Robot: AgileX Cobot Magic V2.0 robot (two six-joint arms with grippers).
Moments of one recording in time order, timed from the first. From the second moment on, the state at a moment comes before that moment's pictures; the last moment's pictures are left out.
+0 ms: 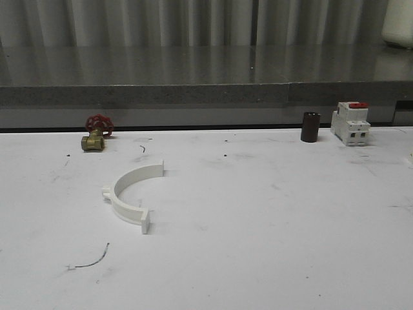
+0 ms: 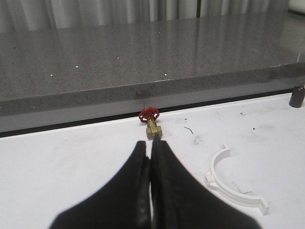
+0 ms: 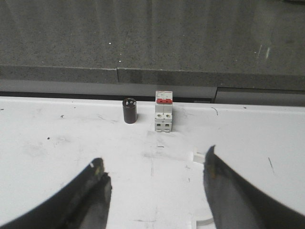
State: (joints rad) left arm -0.30 0.27 -0.41 0.27 0.39 -0.23; right arm -0.01 0.76 -0.71 0.10 0.38 -0.06
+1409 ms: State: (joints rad) left arm -0.30 0.27 -0.41 0.27 0.39 -0.23; right arm -0.32 1.93 -1.23 0.10 0.66 -0.12
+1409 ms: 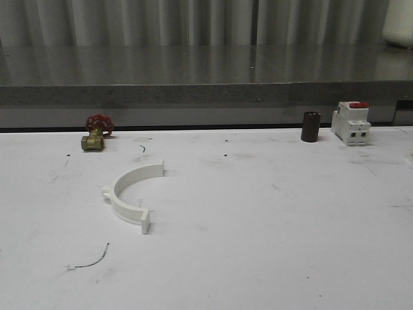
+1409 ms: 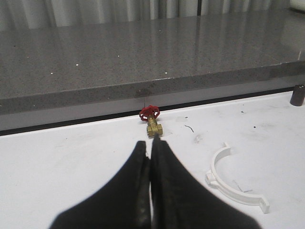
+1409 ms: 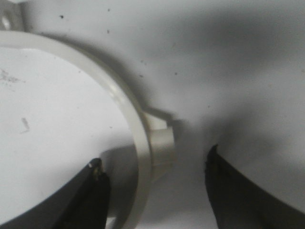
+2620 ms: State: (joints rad) left arm -0.30 0.27 -0.41 0.27 0.39 -0.23; right arm -0.29 1.69 -1.21 0.12 0.76 0.10
